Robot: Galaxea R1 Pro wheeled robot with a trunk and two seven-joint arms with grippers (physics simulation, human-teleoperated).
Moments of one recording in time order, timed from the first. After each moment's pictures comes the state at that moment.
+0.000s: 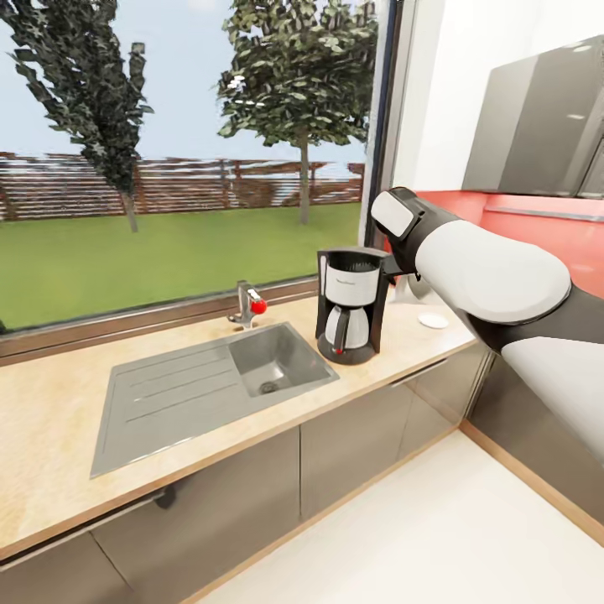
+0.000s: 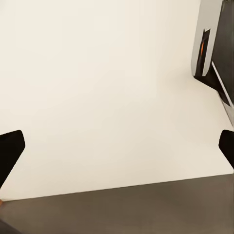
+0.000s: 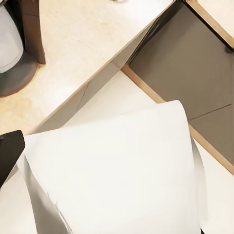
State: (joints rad) left arm -0.04 0.16 0.04 0.01 -0.09 0.15 0.11; right arm -1.85 0.17 -0.83 -0.05 0.40 1.04 -0.95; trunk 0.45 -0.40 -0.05
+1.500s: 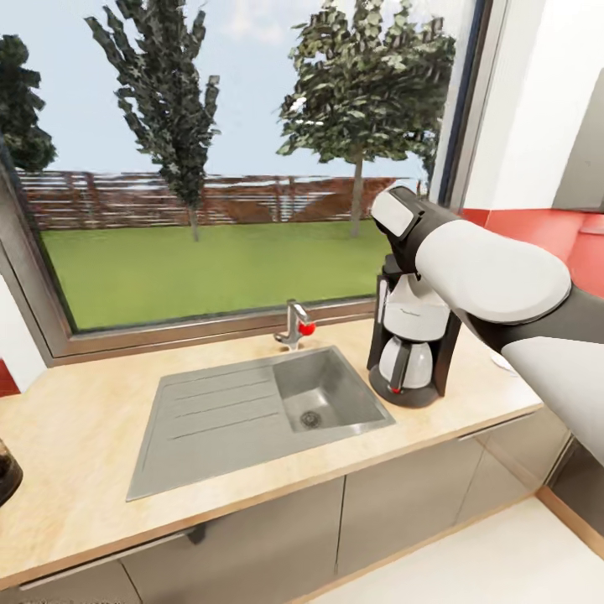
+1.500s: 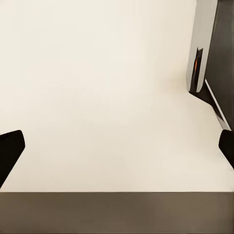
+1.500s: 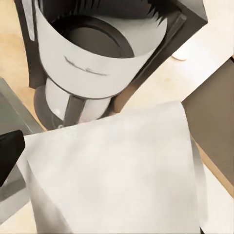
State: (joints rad) left arm -0.04 0.15 0.04 0.01 -0.09 0.15 0.11; right arm -1.85 0.17 -0.83 -0.05 0.40 1.04 -0.95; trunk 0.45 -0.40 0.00
